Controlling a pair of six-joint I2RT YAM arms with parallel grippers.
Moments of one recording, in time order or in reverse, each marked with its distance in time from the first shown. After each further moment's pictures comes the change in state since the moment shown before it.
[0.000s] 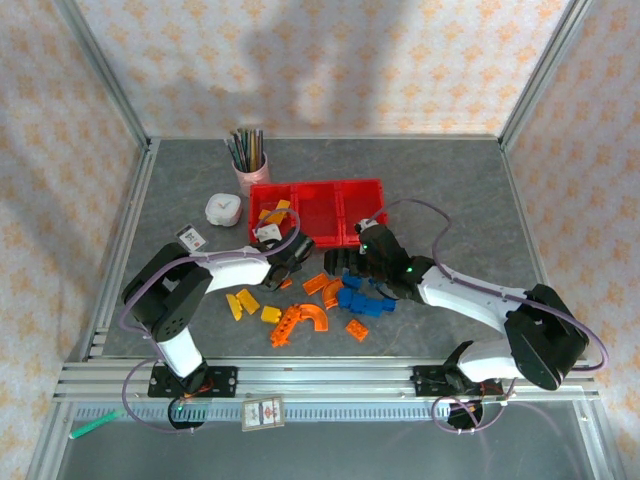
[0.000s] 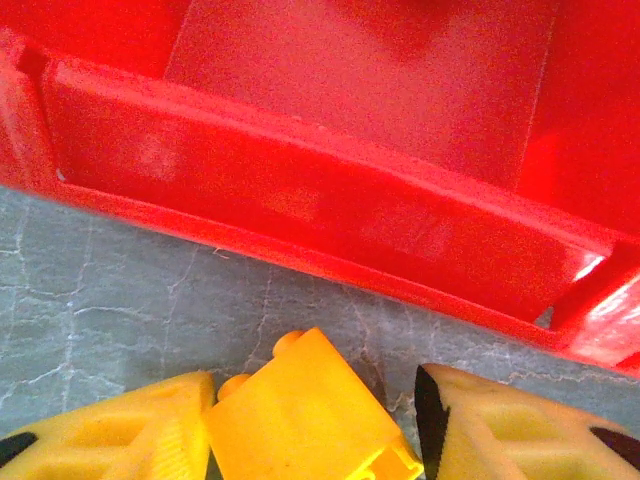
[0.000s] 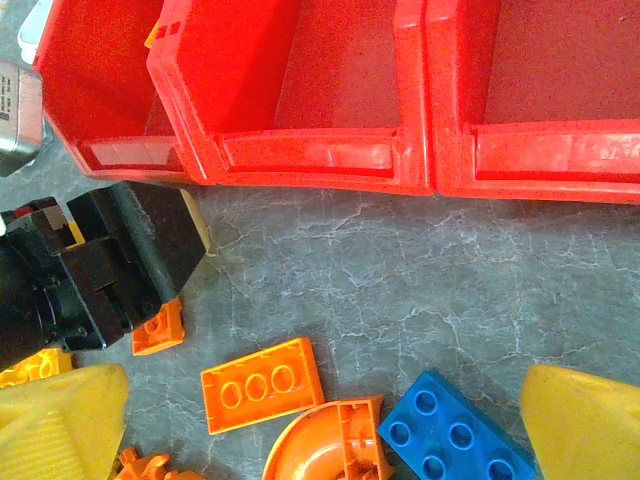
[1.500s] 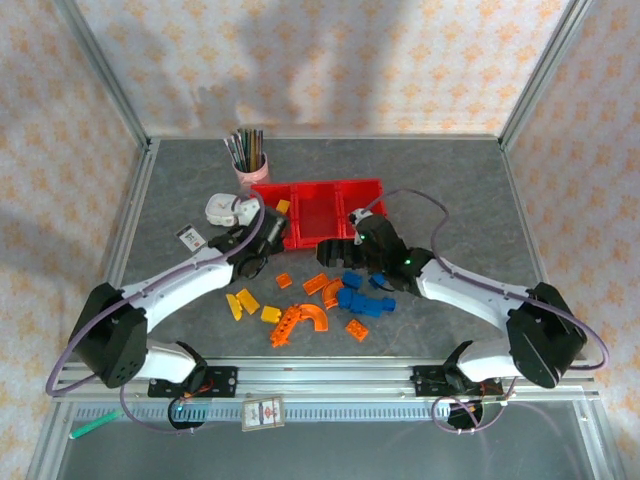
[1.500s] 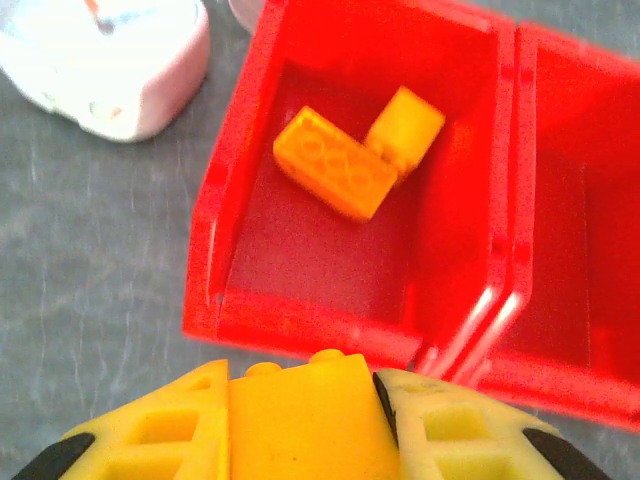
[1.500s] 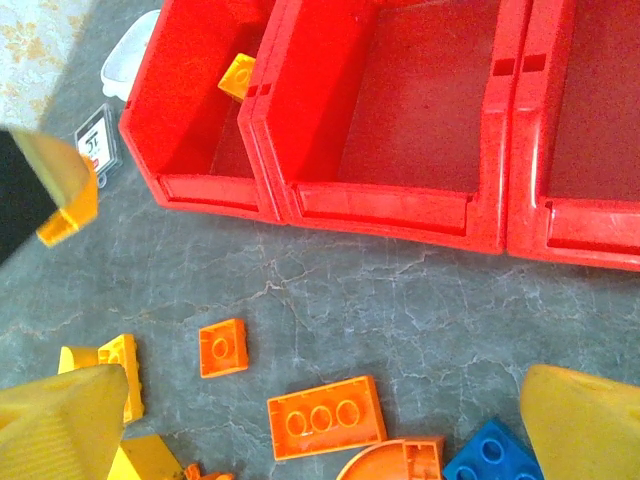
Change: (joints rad) left arm 0.093 -0.323 0.043 -0.110 -0.020 0.208; right arm 0.000 0.020 0.093 -0.012 -0.040 -0.013
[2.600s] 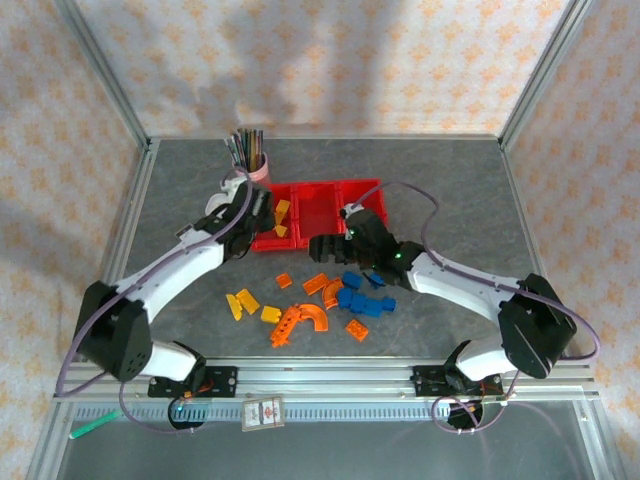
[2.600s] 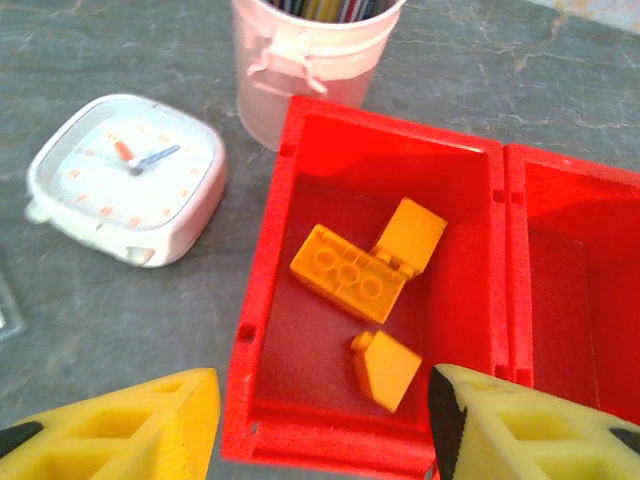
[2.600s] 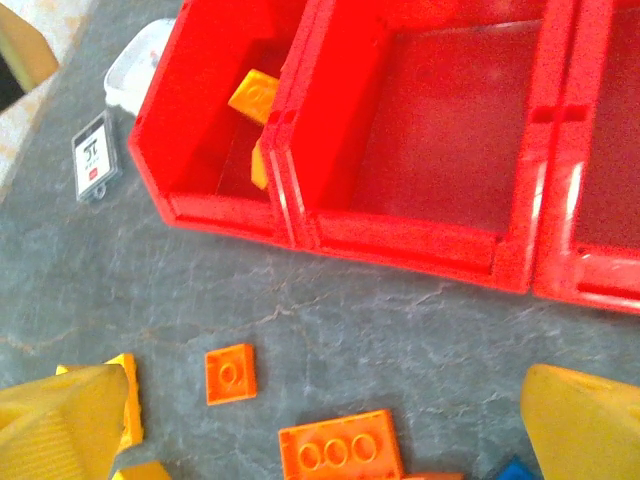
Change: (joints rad) left arm 0.128 -0.013 0.084 -0.021 0.068 0.179; right arm 0.046 0.060 0.084 -0.030 0.044 -0.021
